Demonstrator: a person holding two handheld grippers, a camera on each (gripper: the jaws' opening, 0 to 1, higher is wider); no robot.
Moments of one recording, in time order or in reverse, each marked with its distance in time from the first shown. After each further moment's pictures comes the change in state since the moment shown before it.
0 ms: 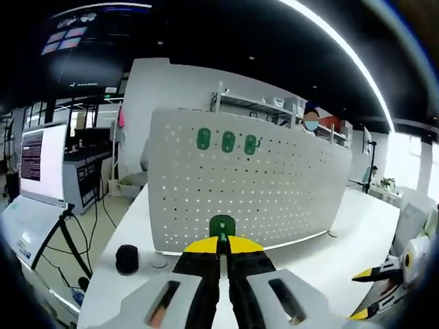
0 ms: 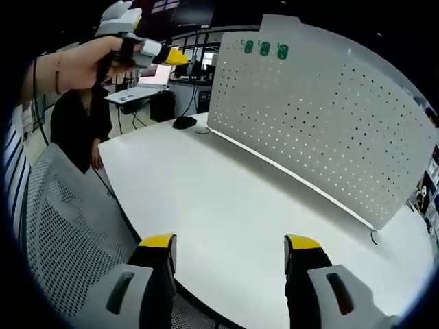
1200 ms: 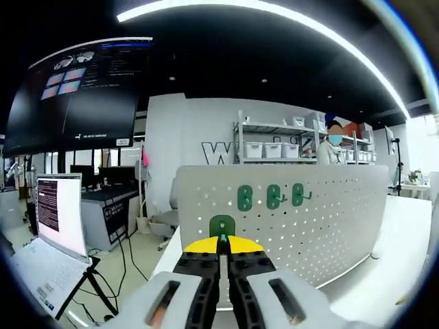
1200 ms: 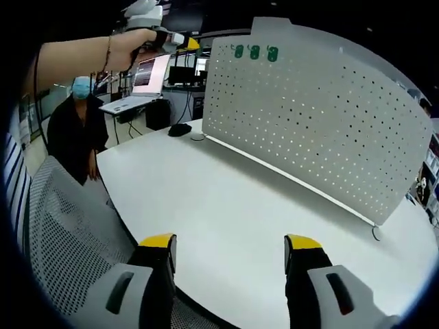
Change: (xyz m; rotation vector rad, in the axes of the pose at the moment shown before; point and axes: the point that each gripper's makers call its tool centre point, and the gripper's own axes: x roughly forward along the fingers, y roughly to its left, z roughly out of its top) left arm 0.056 0.051 0.091 0.111 -0.204 0.179; right arm 0.001 -0.004 0.005 0.048 -0.030 -0.008
